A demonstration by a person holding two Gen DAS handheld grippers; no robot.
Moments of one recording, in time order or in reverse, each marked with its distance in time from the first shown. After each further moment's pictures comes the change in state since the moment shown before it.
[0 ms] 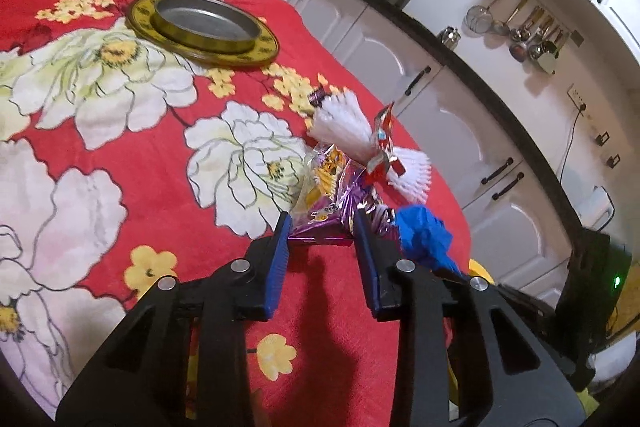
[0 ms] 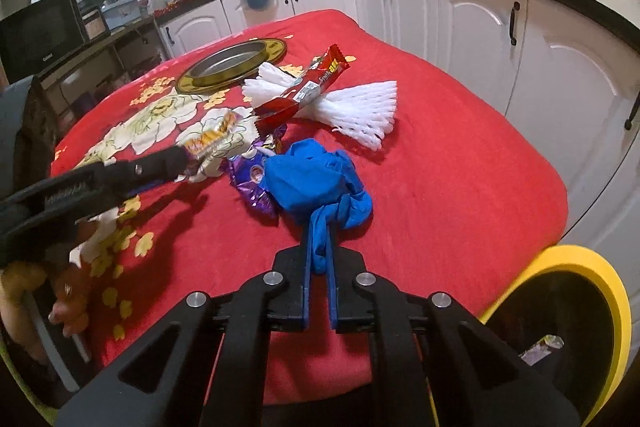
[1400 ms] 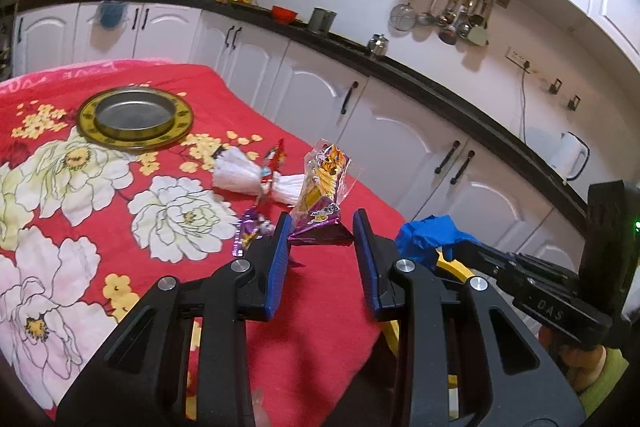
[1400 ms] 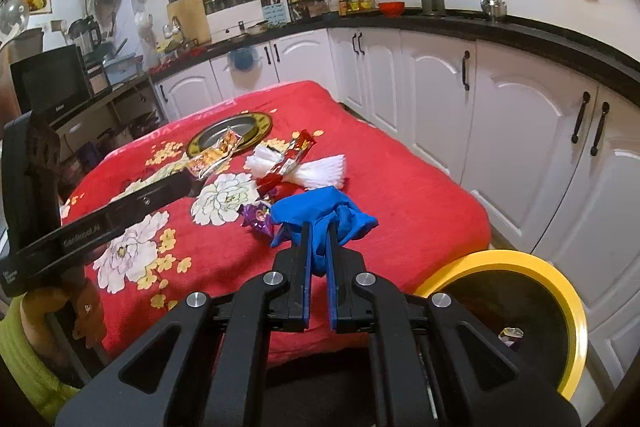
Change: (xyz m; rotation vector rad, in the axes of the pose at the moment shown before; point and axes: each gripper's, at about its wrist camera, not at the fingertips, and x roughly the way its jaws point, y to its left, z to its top) left arm -0.054 -0.090 -0.014 0.277 -0.110 -0.088; right arm -0.117 -0.012 -0.007 0.056 -0.206 -0.053
